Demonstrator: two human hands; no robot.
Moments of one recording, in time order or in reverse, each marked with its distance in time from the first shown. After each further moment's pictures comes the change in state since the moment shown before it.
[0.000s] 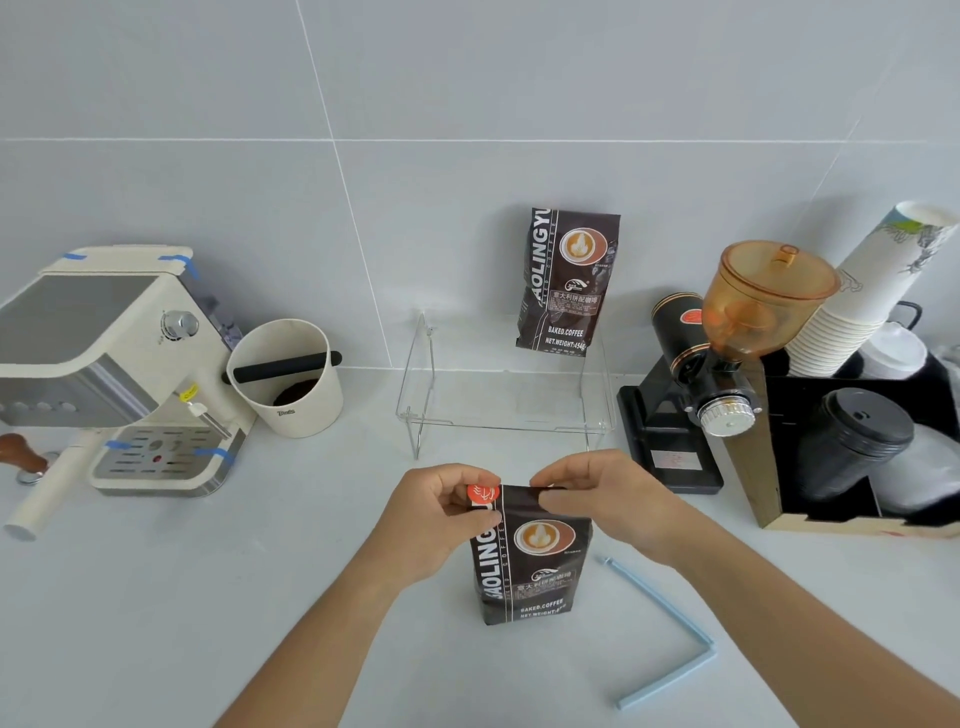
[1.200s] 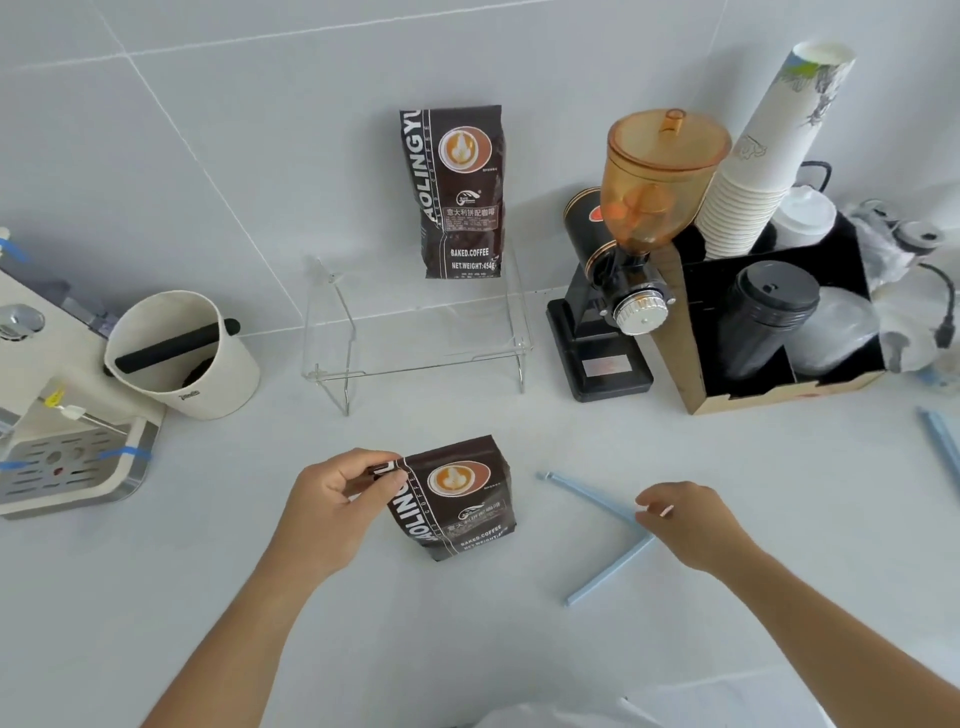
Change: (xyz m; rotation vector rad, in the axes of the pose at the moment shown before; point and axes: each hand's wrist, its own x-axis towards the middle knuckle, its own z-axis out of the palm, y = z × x) left_hand -0.010 -0.032 0.004 0.183 0.082 0.070; right_hand -0.052 0.205 -0.074 -0.476 0.390 0.314
